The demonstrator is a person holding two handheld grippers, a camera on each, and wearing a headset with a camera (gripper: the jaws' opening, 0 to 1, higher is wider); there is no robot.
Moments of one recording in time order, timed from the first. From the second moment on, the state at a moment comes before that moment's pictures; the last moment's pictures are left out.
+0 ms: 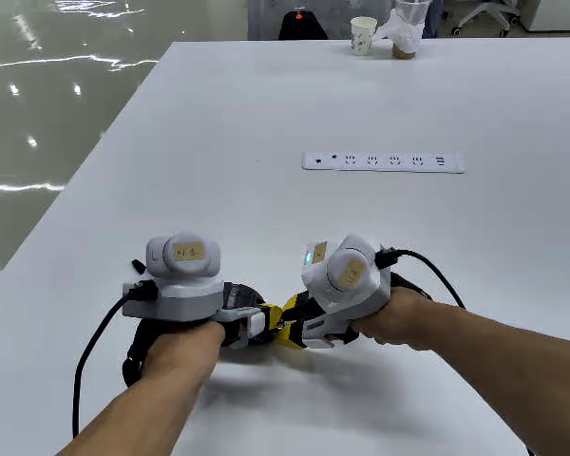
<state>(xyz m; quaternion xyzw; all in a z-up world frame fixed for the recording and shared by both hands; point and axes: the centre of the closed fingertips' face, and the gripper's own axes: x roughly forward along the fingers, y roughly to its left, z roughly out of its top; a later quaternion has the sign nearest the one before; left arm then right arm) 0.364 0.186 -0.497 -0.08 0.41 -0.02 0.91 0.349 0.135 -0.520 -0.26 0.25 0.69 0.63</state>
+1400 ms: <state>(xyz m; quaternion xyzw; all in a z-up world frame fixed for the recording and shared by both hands) 0.342 0.180 -0.488 -0.05 0.41 -0.07 0.91 0.344 0.068 -0.500 -0.25 0.27 0.63 0.69</state>
